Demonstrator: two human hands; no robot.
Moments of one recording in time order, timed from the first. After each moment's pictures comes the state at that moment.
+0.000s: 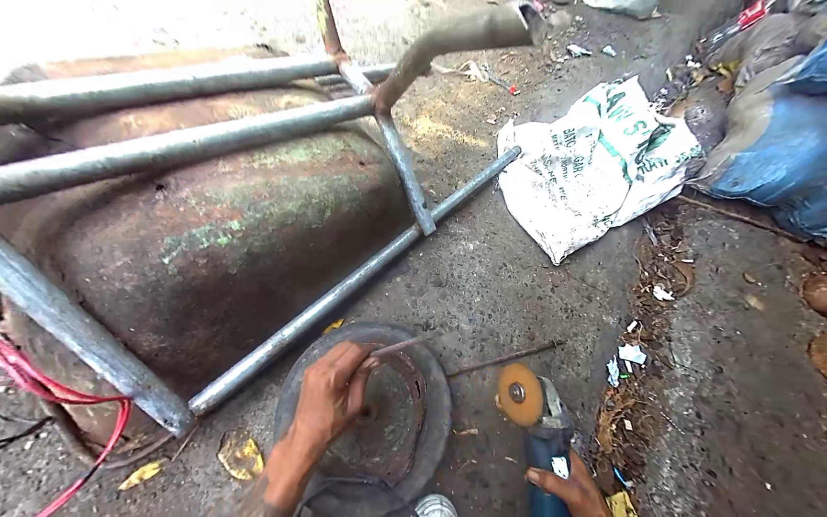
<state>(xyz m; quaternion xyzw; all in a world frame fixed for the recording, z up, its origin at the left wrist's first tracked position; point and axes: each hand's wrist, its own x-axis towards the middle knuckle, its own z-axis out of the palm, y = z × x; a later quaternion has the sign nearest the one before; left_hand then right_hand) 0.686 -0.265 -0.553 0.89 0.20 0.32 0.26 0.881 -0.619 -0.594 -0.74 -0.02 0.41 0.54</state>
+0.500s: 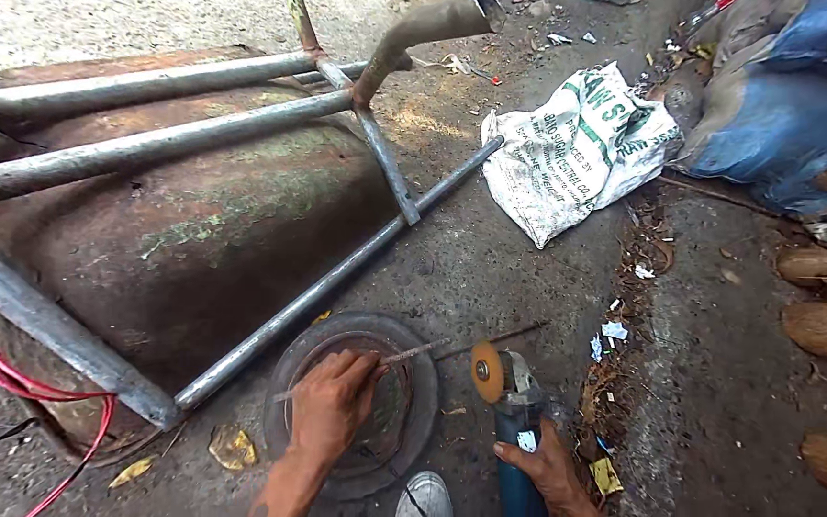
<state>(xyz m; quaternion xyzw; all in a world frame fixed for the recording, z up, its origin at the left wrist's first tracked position) 0.689 -0.316 -0.534 0.92 0.25 0.26 0.16 0.861 -0.599 -0.574 -0.77 -0.05 0.36 0.52</state>
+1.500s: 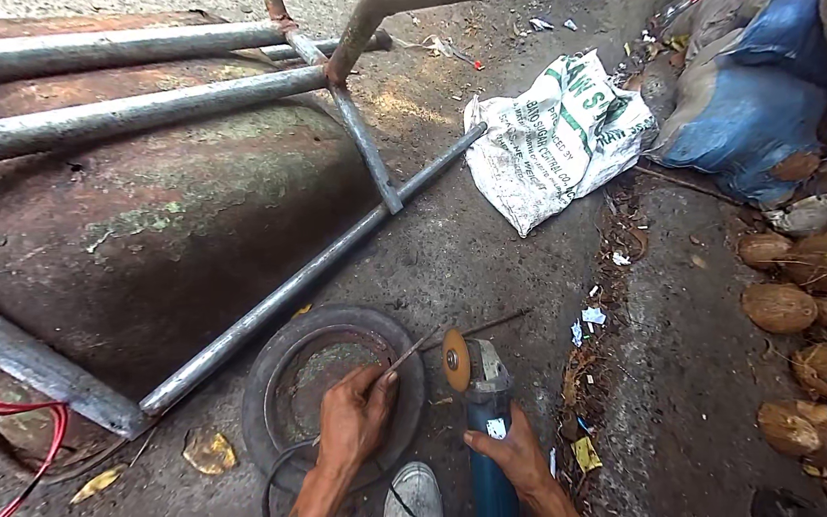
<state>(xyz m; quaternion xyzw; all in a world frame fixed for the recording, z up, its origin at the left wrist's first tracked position) 0.702 -0.363 -0.574 0.83 0.37 0.21 0.37 0.844 -0.577 -0.572 -0.76 -0.04 0.37 0.53</state>
